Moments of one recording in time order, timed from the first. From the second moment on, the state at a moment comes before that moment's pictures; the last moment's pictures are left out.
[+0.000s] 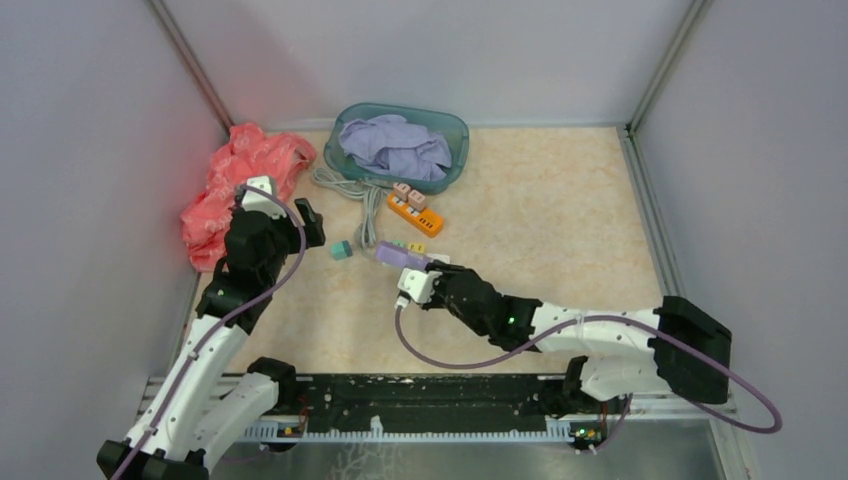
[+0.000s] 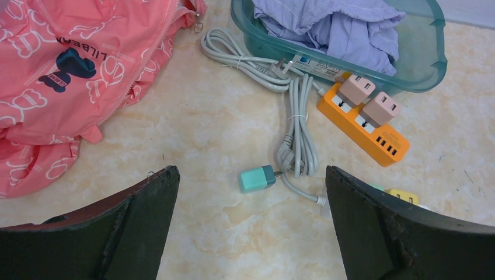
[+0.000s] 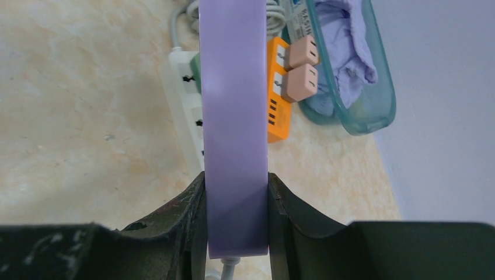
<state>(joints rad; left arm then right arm) -0.30 0.76 0.76 -0.29 -0.29 -0.26 1.16 1.19 0.61 0.24 0.43 -0.61</state>
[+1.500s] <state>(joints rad) -0.29 0.77 0.76 -0.29 -0.28 -0.26 1.32 1.56 0.65 0.10 0.53 -0.52</state>
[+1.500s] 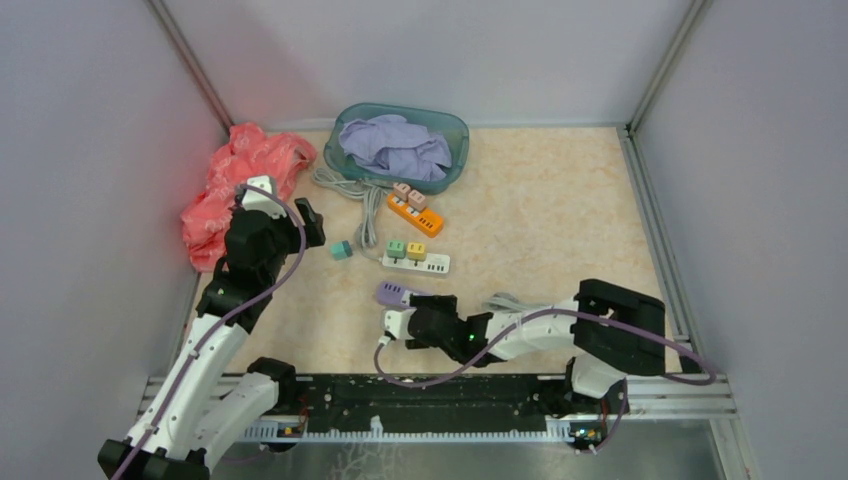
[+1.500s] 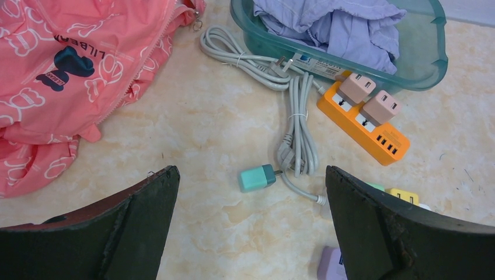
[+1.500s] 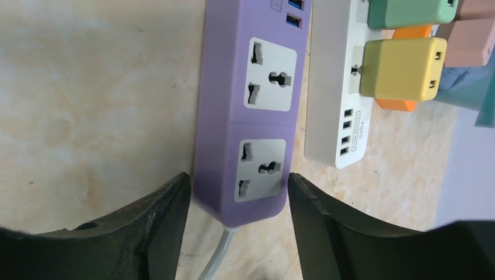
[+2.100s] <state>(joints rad) -0.29 0.89 0.77 -0.30 -0.22 -0.29 1.24 1.39 0.74 -0.11 0.33 -0.34</state>
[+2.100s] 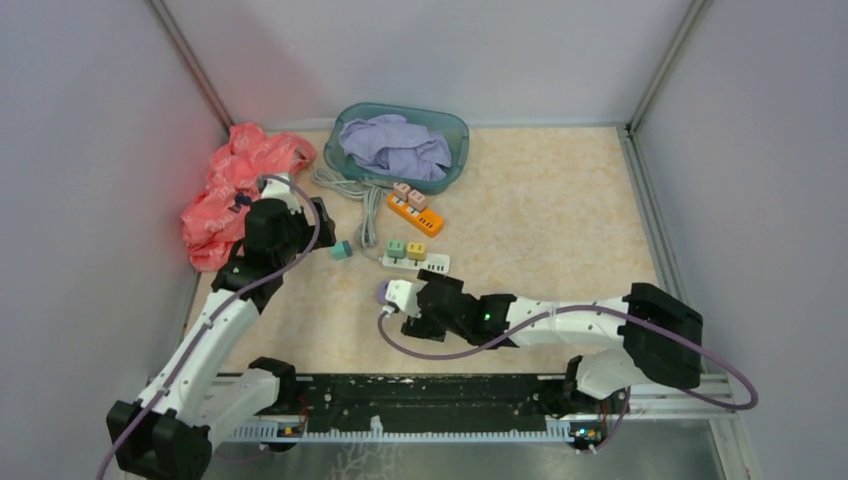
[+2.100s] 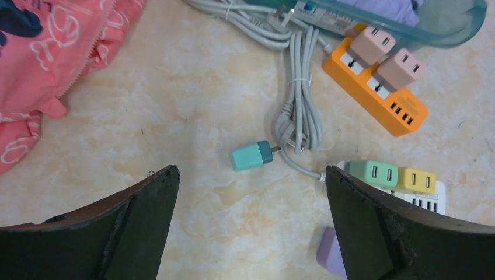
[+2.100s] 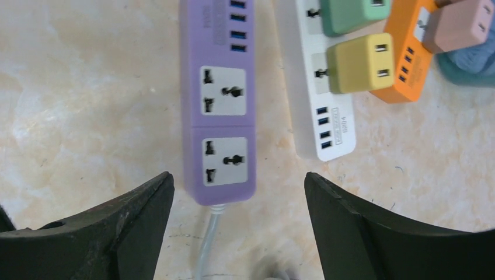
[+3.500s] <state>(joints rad) -0.28 1.76 1.20 -0.56 0.05 0.17 1.16 1.17 0.60 0.10 0.34 -0.26</state>
